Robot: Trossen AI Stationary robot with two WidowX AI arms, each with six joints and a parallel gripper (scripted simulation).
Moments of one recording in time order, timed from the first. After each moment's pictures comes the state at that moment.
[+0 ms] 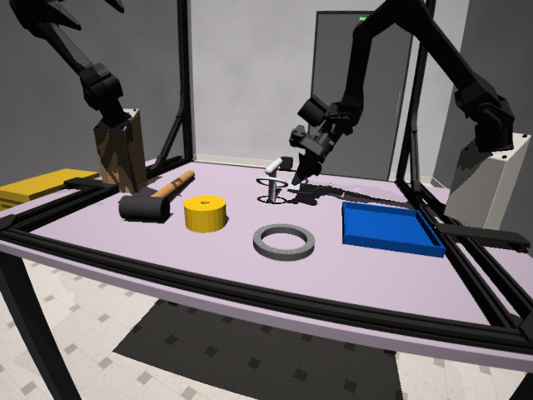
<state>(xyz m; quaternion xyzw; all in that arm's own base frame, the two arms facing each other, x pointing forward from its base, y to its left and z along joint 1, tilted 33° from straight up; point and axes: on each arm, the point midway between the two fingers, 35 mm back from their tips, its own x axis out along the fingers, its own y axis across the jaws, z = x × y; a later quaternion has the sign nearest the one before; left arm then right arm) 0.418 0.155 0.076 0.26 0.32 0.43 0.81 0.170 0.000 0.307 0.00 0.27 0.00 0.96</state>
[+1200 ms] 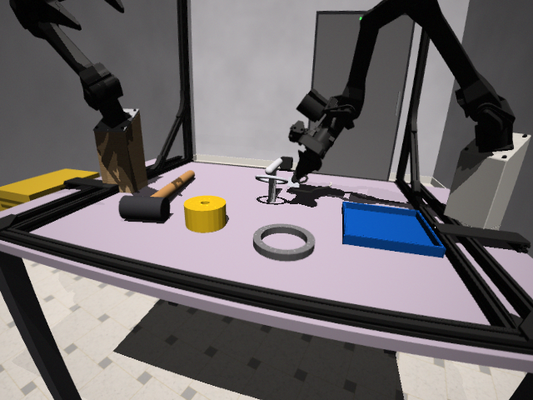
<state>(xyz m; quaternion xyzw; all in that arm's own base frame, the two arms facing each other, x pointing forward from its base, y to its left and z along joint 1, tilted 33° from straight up) 0.412 0.158 0.088 0.23 0.32 0.41 0.82 0.170 0.000 0.307 0.00 0.27 0.00 0.96</state>
